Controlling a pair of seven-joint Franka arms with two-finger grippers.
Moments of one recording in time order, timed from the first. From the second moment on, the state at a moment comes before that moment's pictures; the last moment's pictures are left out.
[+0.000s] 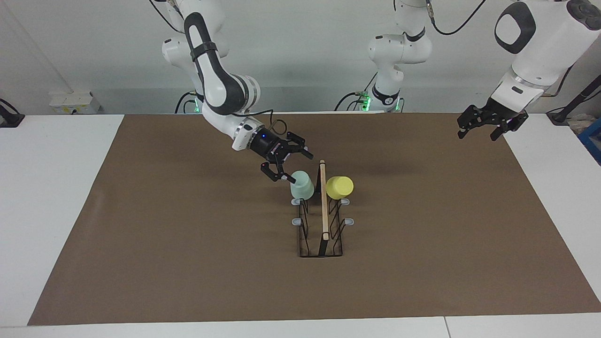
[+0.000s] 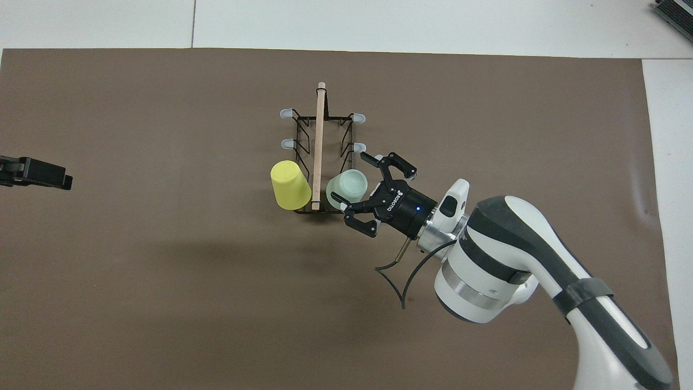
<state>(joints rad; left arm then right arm) -0.14 -0.02 0.18 -1.68 -0.05 1.65 0.17 0.28 0.11 0.22 -2.14 2.20 2.53 -2.38</state>
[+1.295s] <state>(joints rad) -0.14 -0.01 0.17 -1.68 -0.05 1.65 0.06 -0.08 0.07 0.20 -2.00 0.61 2.10 -1.67</state>
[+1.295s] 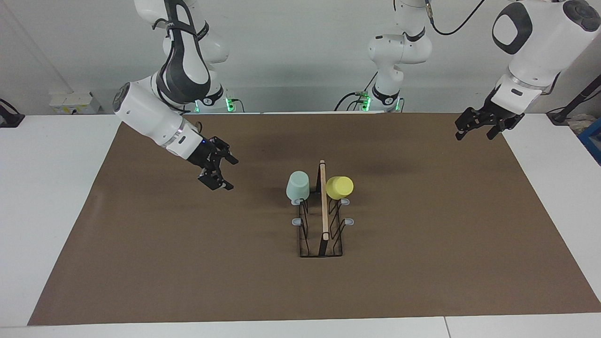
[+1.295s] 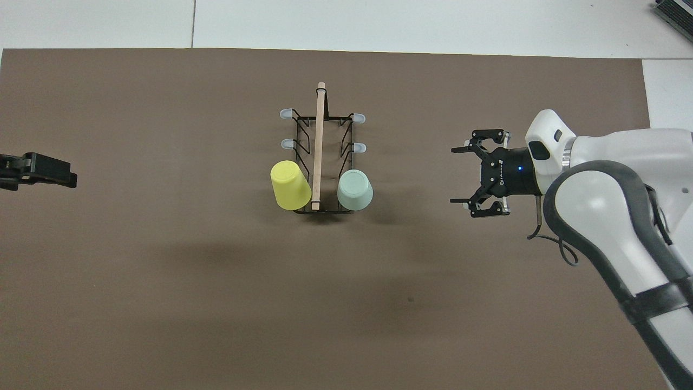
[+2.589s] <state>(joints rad) -0.14 -0.02 0.17 -1.68 -0.05 1.65 0.06 -0.09 -0.08 0.21 -1.93 0.20 1.70 -0.55</state>
